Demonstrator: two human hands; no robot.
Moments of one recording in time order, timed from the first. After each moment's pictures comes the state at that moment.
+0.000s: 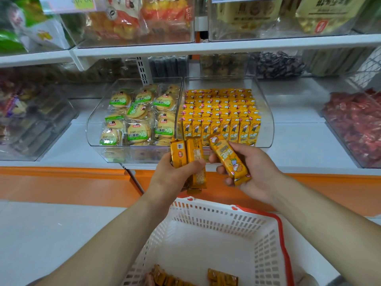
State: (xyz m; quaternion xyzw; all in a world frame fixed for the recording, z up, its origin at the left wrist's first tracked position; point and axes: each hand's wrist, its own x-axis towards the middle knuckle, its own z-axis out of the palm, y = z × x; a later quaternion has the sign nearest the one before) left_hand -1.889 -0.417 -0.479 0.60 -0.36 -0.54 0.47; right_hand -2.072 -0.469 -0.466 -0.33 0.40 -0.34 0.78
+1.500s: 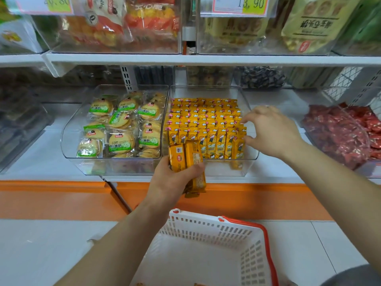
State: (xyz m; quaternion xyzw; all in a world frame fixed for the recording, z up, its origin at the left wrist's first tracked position) left_hand -1.905 -0.448 -0.486 0.57 -0.37 -0.55 0.49; right_hand -2.144 -0.571 -0.433 -0.80 0.58 -0.08 -0.08
